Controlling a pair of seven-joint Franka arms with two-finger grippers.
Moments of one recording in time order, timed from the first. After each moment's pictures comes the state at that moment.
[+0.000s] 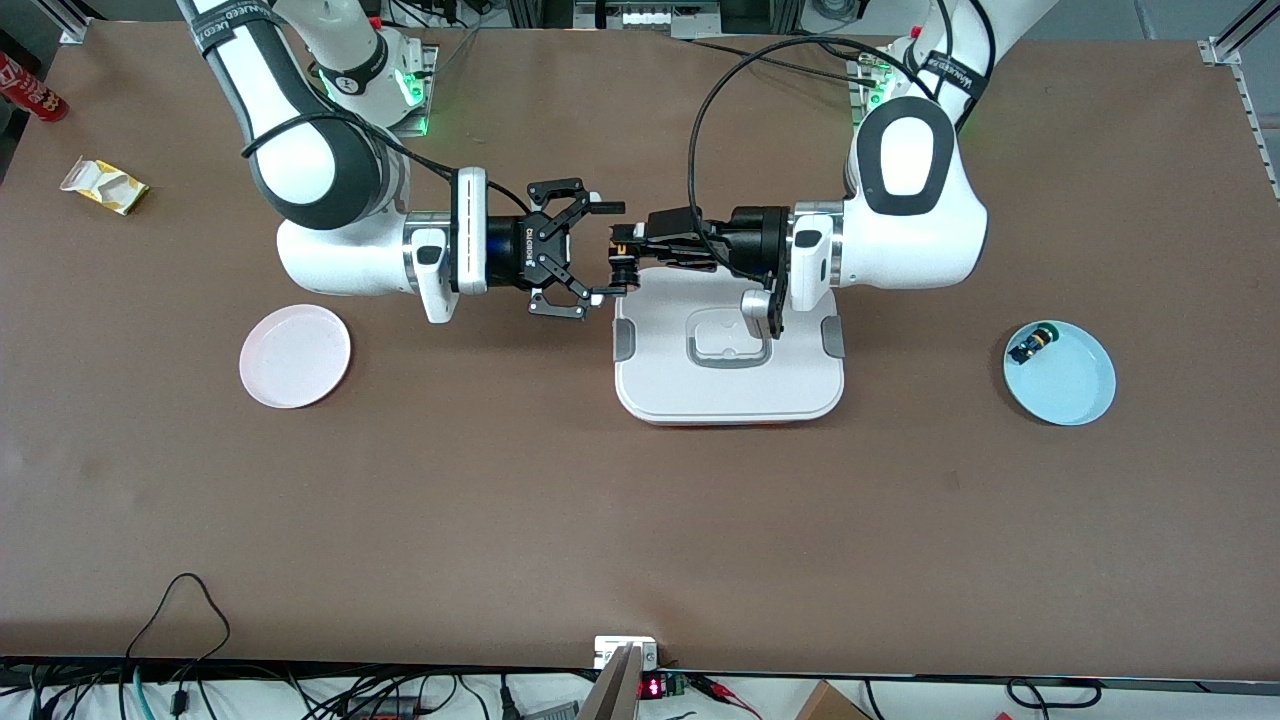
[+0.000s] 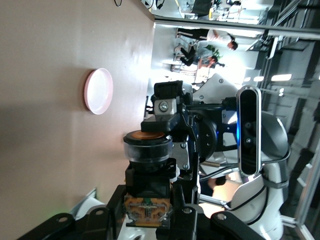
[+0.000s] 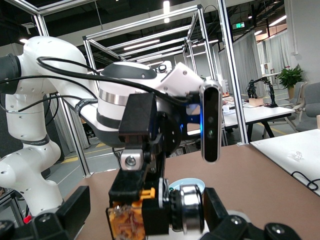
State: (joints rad) left arm -0.12 0.30 -0.42 -1.77 -1.42 2.10 0.28; right arm 0.26 0.30 0.23 -1.85 1.72 2.00 -1.95
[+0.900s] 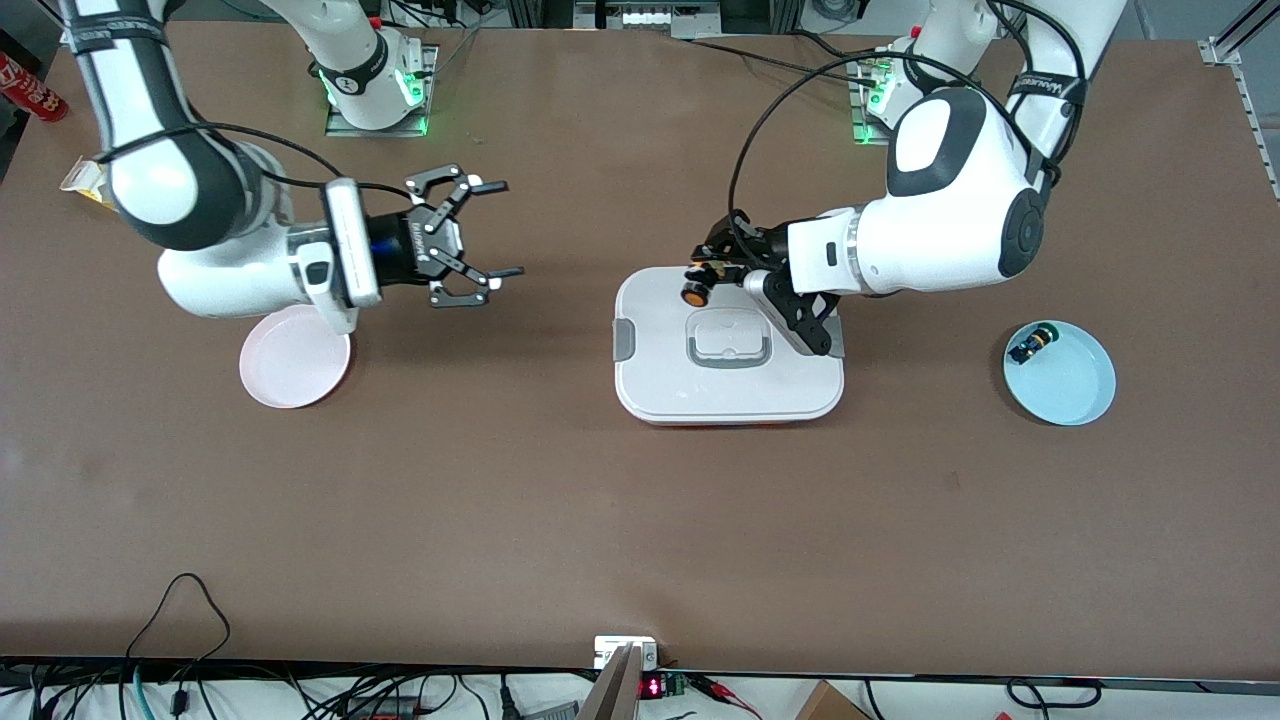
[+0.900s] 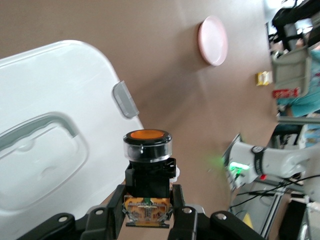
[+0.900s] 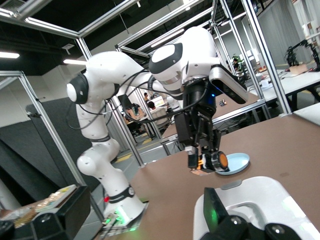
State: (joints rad) left arm -0.06 0.30 -0.41 -1.69 -0.66 1.90 0.28; right arm 0.12 0.22 0.08 -1.94 1.51 1.56 -1.70
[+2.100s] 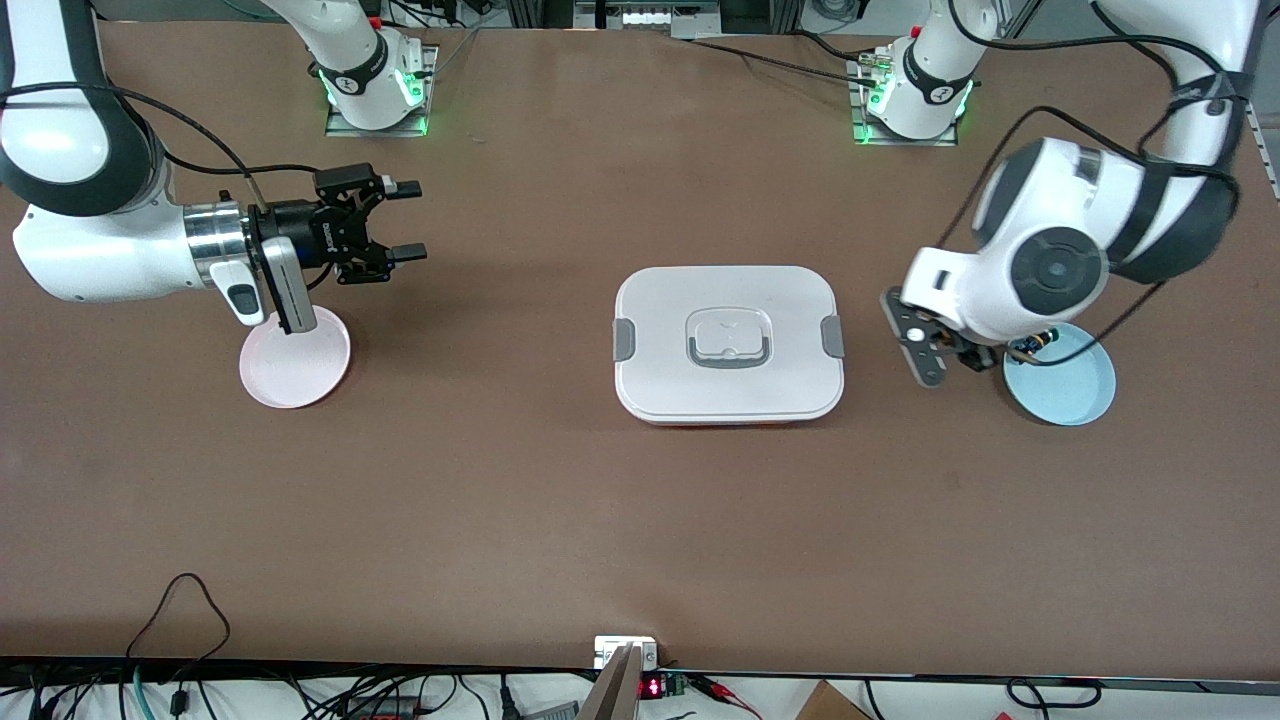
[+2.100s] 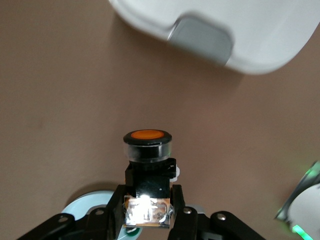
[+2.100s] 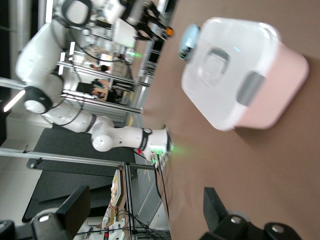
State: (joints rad) left arm 0.16 0.31 -0.40 -1.73 0.26 1.74 0.91; right arm 0.11 0.16 -0.06 -1.93 1.09 1.50 -0.78
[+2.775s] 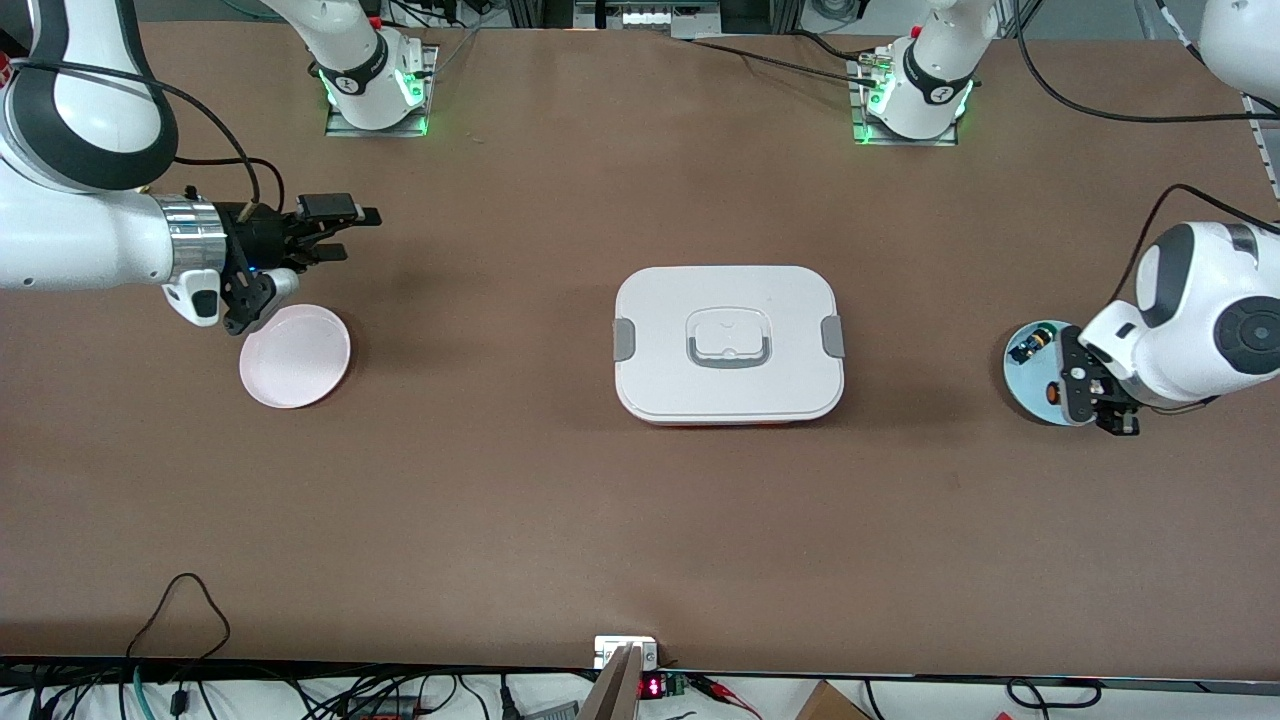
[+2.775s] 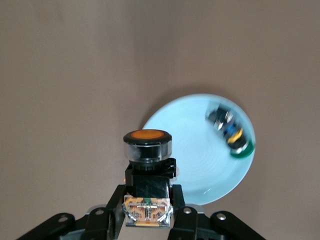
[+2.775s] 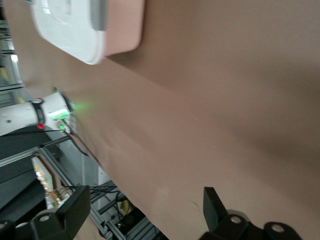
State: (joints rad) left arm 0.53 0.49 -0.39 -1.79 0.48 2.11 1.51; right arm 0.09 0.15 -0.06 -1.83 0.49 1.49 -0.36
